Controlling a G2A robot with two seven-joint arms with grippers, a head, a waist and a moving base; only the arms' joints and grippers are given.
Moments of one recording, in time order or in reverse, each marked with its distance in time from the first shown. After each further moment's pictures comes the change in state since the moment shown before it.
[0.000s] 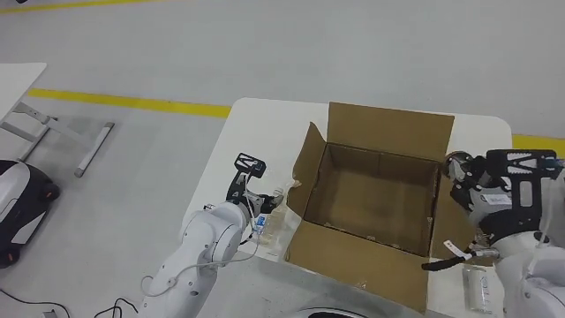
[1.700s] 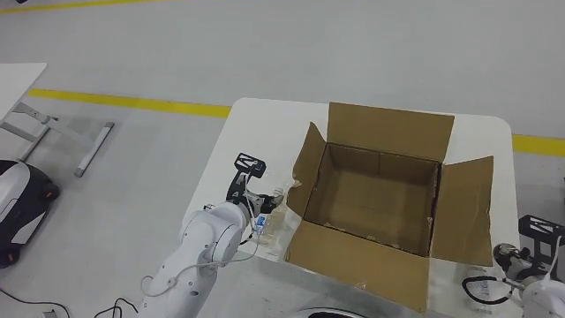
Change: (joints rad) left arm 0.000 0.000 0.000 0.000 0.000 0.000 0.000; right arm -0.145 0.065 0.284 0.435 -0.089 0.047 -0.004
